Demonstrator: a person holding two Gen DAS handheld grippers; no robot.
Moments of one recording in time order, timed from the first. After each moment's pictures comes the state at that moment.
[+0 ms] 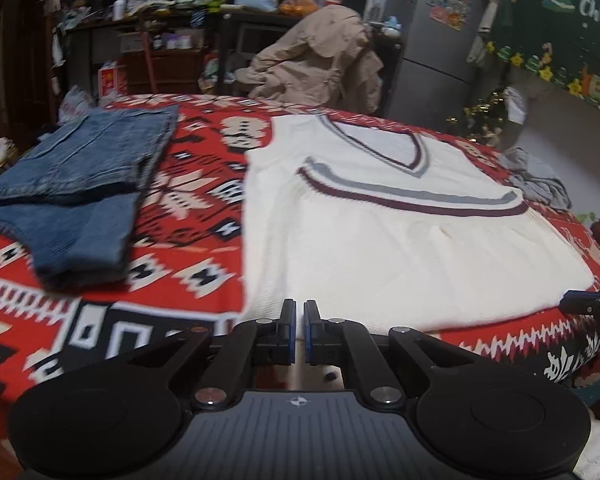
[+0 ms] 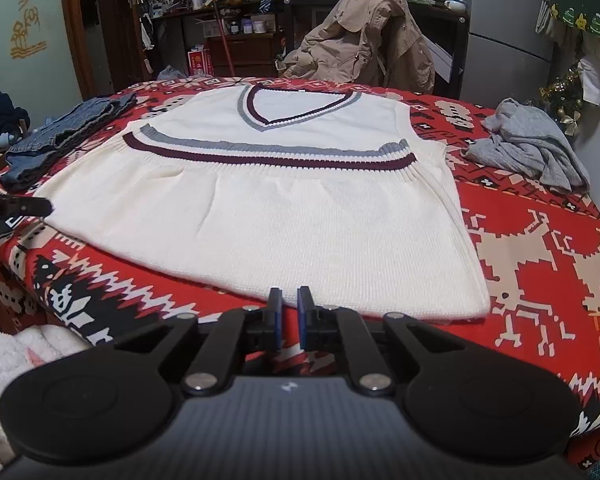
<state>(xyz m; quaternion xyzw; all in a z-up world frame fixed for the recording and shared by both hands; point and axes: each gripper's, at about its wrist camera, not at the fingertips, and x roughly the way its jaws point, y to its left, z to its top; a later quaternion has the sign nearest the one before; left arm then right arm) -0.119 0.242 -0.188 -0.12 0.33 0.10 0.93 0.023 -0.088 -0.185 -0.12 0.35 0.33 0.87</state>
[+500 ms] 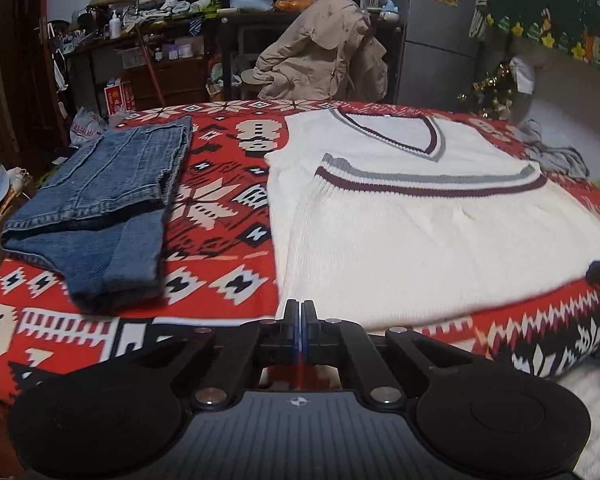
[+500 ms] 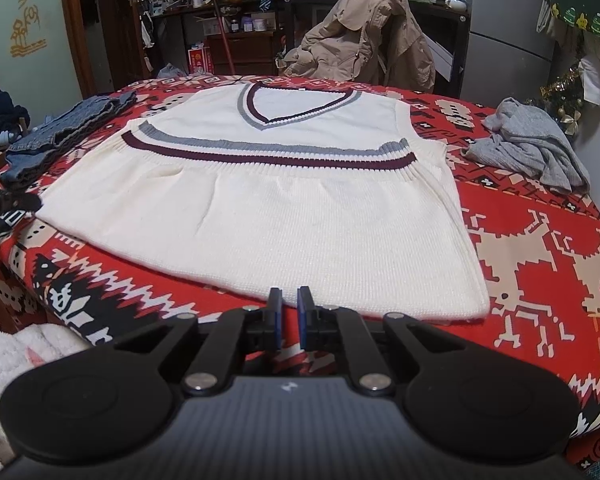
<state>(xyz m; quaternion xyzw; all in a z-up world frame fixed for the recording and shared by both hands) -0.121 0.240 -0.179 -0.05 0.35 0.12 0.93 0.023 -0.089 -0.185 -0.11 0.35 0.33 0.87</state>
